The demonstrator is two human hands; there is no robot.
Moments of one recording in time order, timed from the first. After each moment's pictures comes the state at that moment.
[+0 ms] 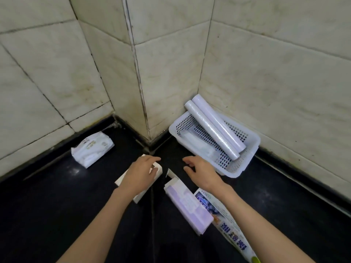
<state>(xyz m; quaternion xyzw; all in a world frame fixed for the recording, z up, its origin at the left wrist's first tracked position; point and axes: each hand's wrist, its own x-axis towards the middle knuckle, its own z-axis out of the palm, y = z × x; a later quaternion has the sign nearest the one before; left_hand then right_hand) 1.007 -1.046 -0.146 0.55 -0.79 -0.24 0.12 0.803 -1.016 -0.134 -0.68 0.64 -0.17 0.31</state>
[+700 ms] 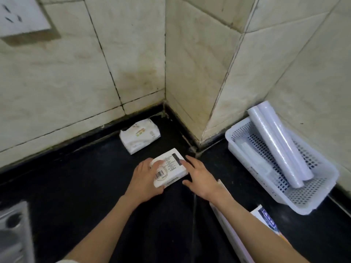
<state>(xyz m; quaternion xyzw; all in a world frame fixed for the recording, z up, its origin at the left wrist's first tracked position) 1.145 -1.049 -0.228 0.65 -0.72 -0.23 0.08 0.945 -1.078 -0.193 -0.80 0.53 0.02 0.27</state>
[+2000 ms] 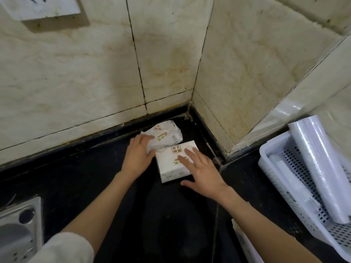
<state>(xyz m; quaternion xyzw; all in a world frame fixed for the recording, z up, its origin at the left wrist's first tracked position) 1.231 -1.123 -0.220 0.73 -0.61 -0.18 0.24 1.004 -1.137 -0.218 -0.89 0.42 0.03 0.17</state>
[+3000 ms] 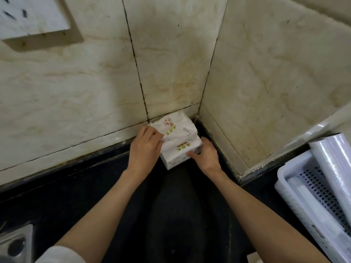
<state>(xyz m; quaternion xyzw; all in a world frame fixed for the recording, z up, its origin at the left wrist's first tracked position) 1.231 -1.186 -0.179 0.65 -0.71 0.05 0.27 1.054 -1.245 -0.230 -0.66 0.63 -0.19 0.36</state>
